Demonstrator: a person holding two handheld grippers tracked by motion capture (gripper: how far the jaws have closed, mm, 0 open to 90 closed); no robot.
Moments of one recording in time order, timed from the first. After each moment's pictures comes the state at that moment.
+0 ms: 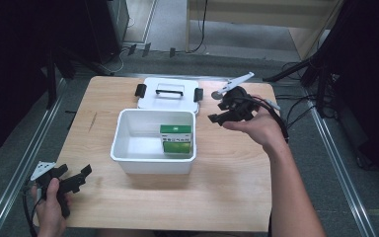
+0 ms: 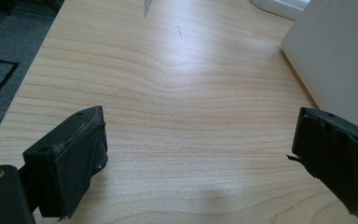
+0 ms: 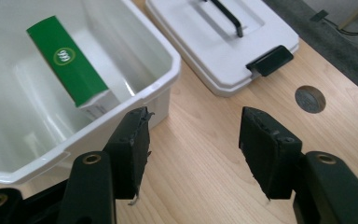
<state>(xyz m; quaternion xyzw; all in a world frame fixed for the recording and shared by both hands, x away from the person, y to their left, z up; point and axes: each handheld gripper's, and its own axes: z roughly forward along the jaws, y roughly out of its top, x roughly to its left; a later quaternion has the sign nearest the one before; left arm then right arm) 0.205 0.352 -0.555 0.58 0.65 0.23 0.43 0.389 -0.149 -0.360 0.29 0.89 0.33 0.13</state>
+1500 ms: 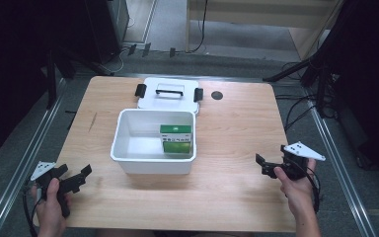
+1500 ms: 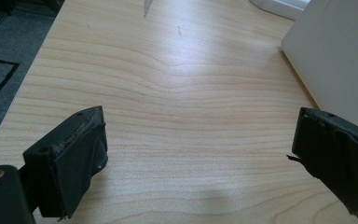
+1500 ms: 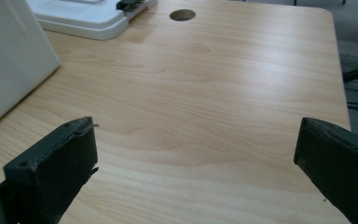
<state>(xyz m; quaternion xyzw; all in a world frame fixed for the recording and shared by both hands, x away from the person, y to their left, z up) 0.205 0.352 -0.555 0.58 0.65 0.23 0.43 0.284 -0.304 -0.491 0.49 0.72 0.43 0.25</state>
